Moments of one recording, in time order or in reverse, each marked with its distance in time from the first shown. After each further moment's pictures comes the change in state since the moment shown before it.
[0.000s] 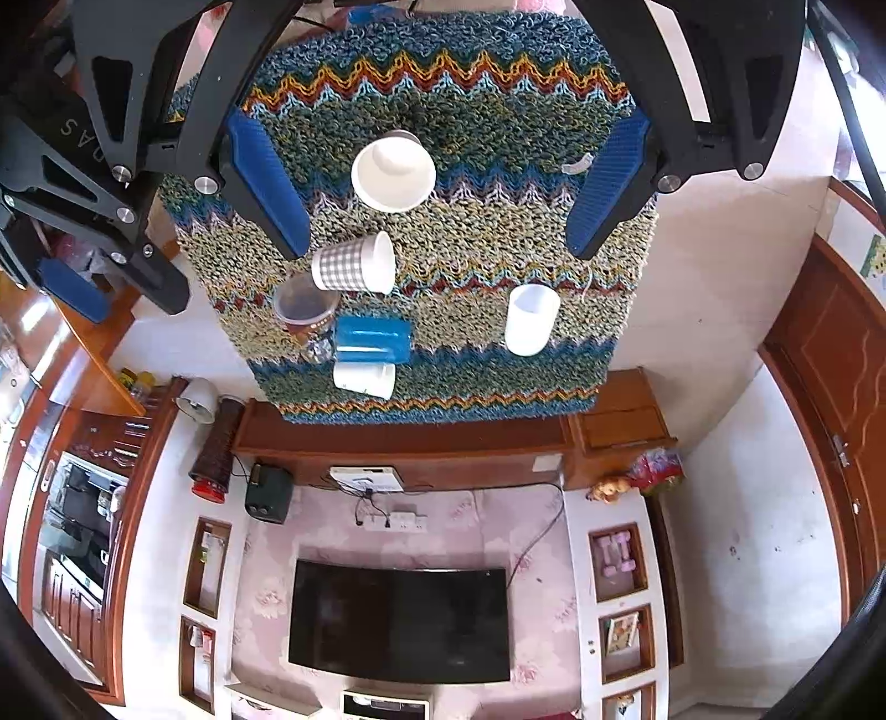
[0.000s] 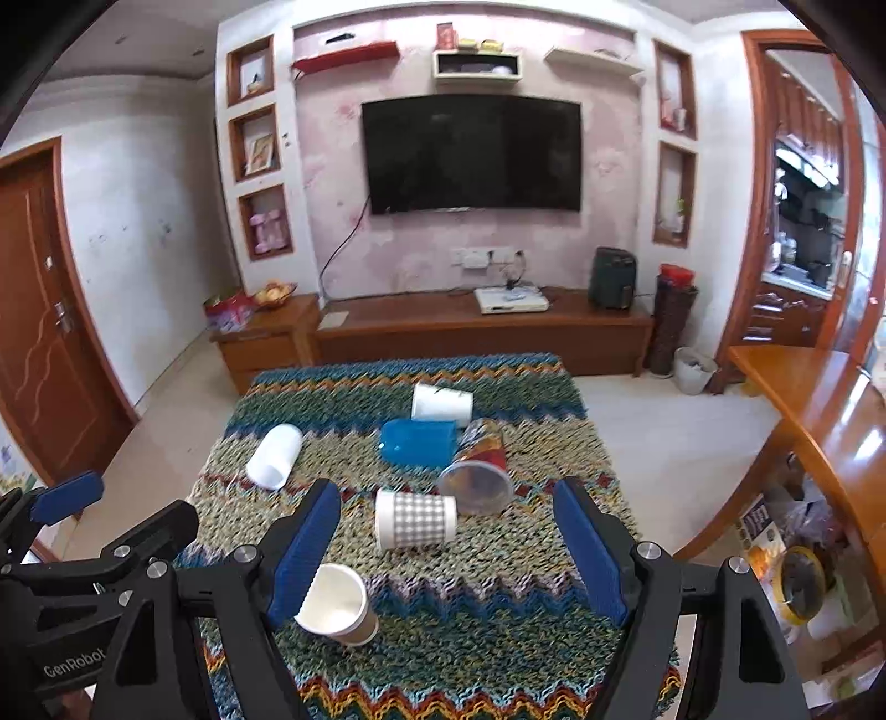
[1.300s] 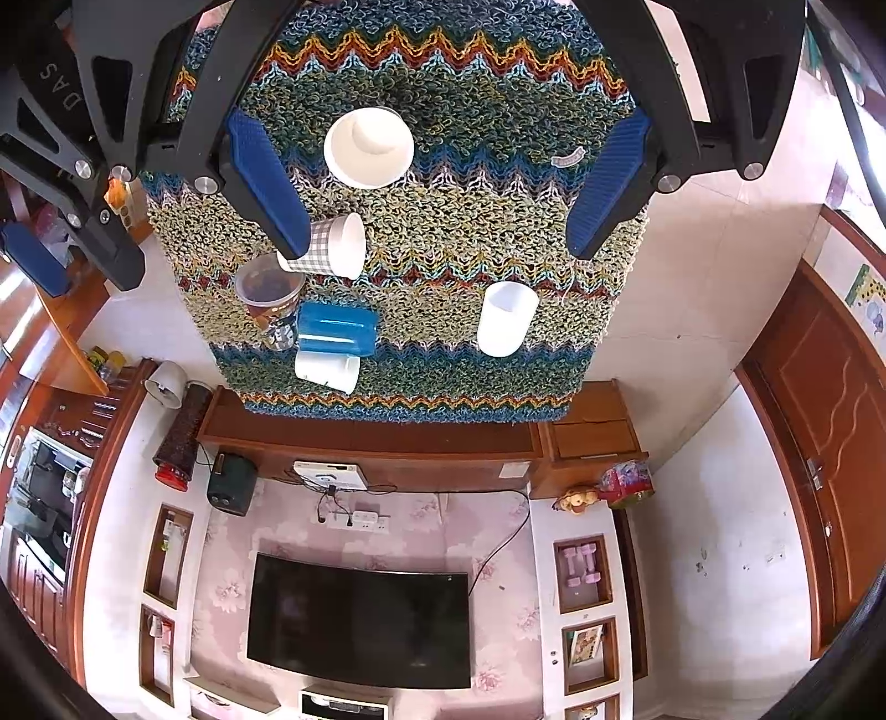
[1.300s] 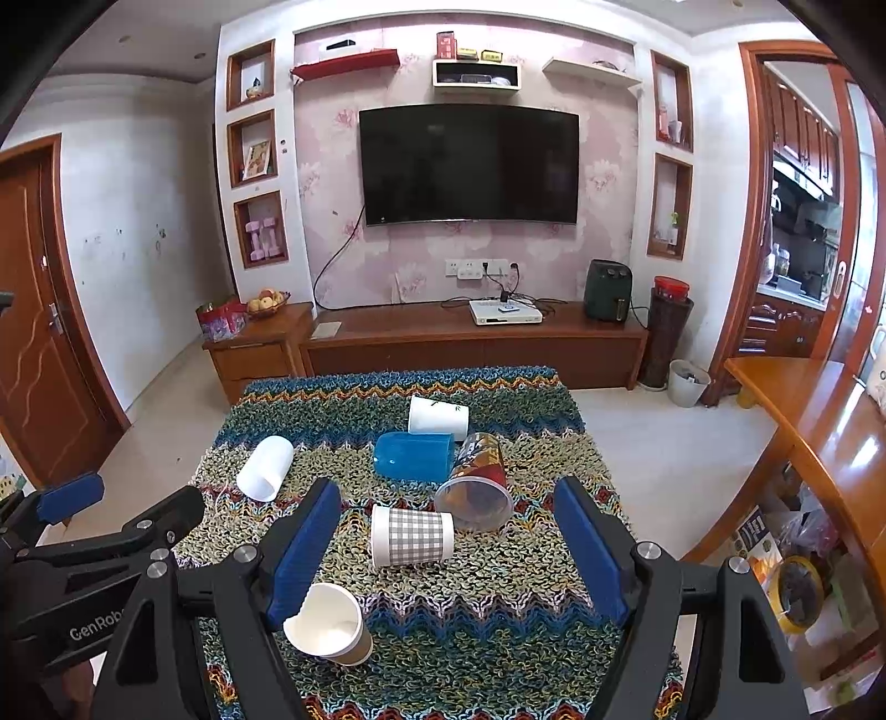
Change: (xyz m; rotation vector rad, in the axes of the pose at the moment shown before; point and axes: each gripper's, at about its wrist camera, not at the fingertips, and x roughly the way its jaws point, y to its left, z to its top) left arm 0.027 0.008 0.005 -0.070 0.009 0.072; right arm 0.012 0.007 0.004 -0.014 -0.019 -0.009
